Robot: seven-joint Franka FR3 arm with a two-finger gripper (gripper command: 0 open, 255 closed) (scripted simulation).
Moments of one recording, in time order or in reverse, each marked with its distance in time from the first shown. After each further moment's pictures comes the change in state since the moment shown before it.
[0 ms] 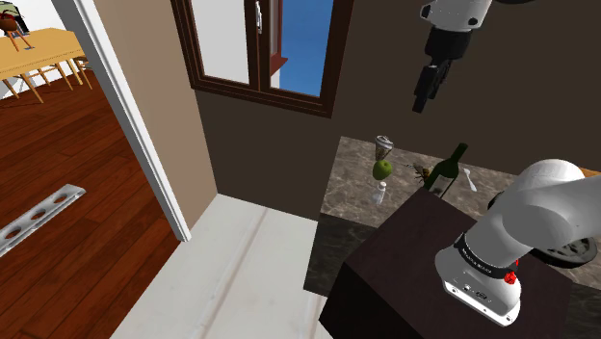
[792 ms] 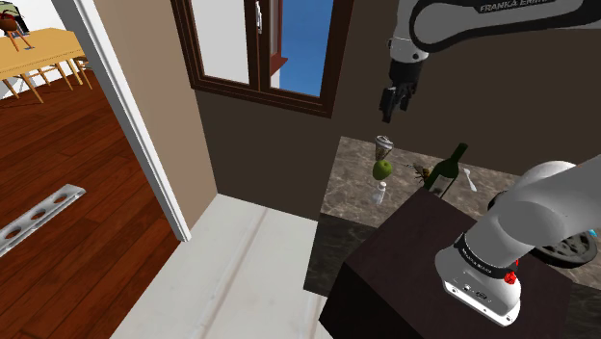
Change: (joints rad) arm -0.088 0.279 -0.012 -0.024 -0.100 0.264 0.064
